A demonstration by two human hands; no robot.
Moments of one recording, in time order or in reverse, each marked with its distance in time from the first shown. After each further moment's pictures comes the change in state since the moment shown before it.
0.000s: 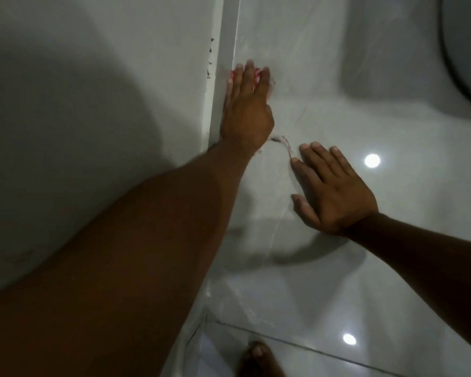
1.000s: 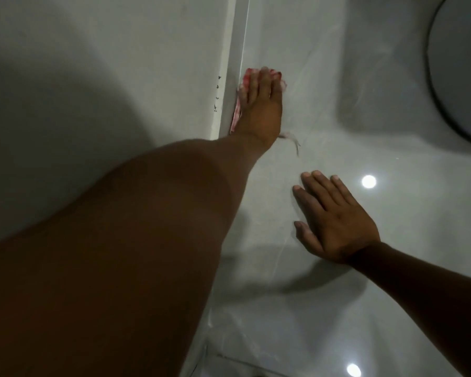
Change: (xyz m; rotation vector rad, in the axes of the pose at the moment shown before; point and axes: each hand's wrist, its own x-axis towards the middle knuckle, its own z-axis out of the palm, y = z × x) left_hand 0.057 0.014 -0.022 0.137 -0.154 0.099; right_hand -0.001 0.003 0.004 -0.009 -0.004 0.004
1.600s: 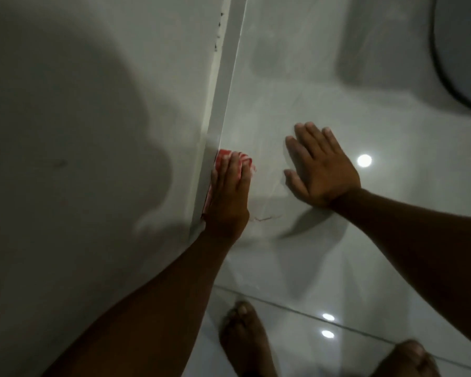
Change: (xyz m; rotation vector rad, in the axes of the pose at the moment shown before) left_hand -0.265 0.024 0.088 -0.141 0.140 -0.127; right_hand 0.001 -0.002 -0.011 0.014 -0.097 -0.029
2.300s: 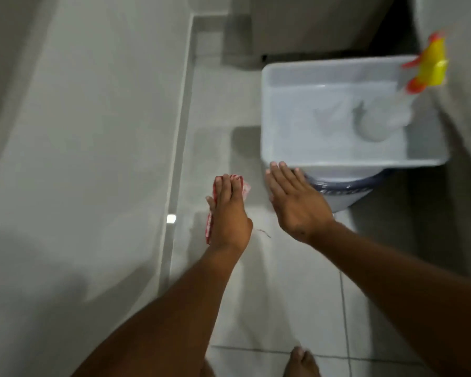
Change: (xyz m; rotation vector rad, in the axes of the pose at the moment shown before) left_hand 0.107 0.284 -0.298 -0.242 -0.052 -0.108; right_hand -0.092 0.047 -0.398 -0.094 0.067 0.193
